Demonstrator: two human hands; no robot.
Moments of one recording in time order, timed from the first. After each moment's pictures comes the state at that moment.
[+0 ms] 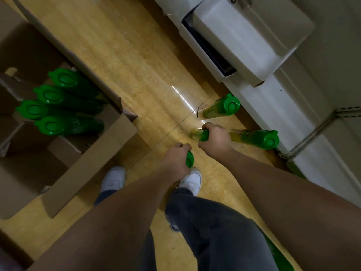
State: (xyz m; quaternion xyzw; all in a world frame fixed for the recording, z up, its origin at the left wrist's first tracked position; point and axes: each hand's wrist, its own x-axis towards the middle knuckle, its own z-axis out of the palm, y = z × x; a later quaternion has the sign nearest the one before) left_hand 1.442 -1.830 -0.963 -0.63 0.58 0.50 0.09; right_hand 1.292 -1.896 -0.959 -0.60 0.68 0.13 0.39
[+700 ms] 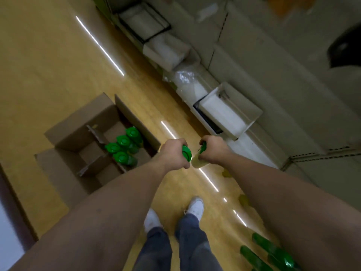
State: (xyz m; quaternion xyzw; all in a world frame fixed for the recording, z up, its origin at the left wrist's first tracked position) left_hand 1.537 -1.874 -0.635 -0.69 0.59 0.42 0.00; right_hand 1.377 -1.918 -0.627 -0.68 0.62 0.15 0.37
